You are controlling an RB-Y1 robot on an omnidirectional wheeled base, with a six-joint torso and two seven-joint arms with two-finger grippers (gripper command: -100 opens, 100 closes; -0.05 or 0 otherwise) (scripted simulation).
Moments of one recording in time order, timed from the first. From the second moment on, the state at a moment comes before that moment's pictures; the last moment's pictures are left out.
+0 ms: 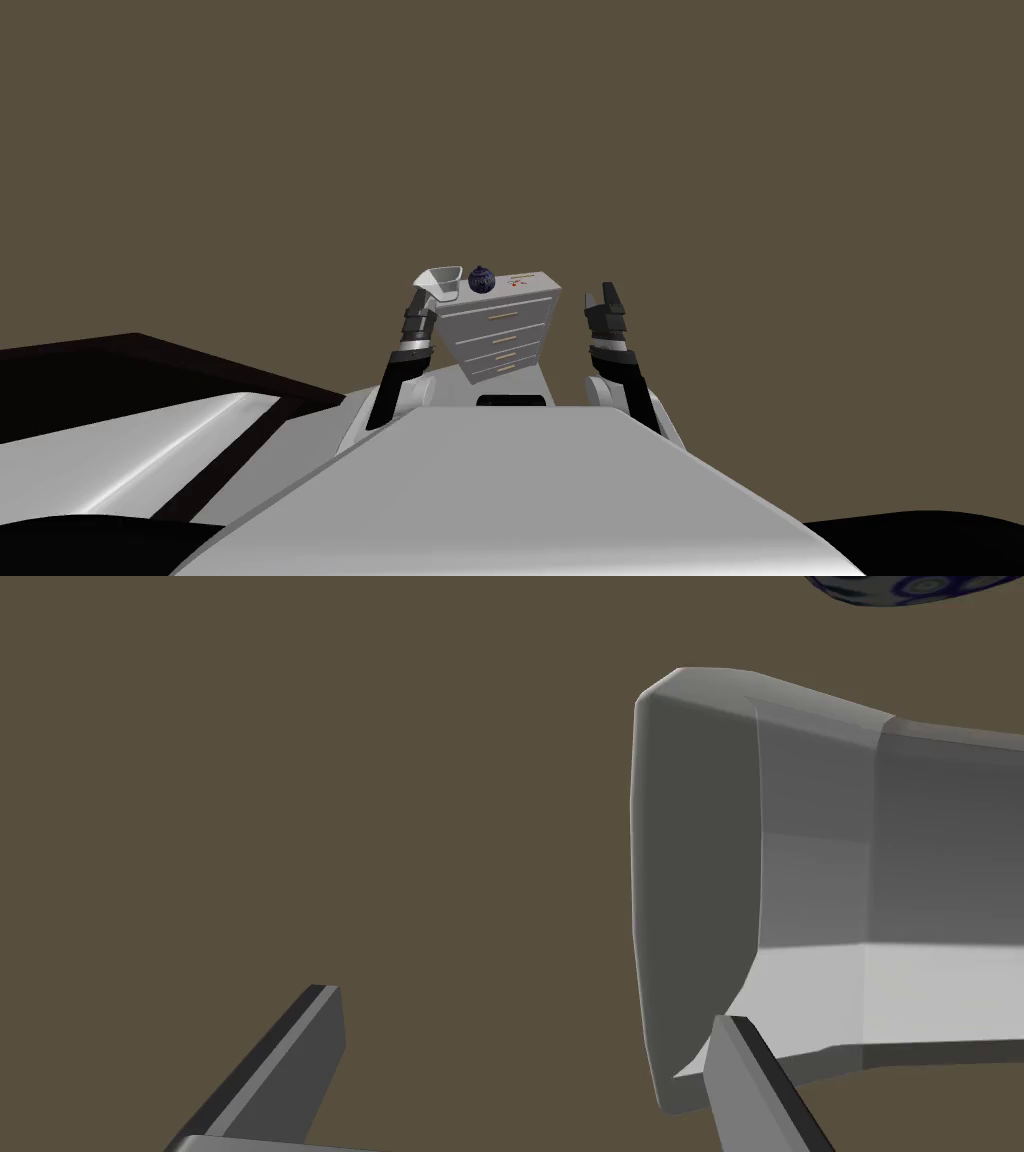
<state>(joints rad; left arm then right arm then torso) 0.48 0.05 0.06 -2.21 -0.05 -0.37 -0.07 0.50 -0.03 0.02 -2.32 0.07 -0.36 0.00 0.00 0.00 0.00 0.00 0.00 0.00</state>
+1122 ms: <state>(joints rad) 0.24 0.30 0.08 -2.13 0.13 -0.05 0.01 0.50 -0.03 0.02 -2.32 0.07 -0.36 0.00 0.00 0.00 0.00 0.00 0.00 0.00</state>
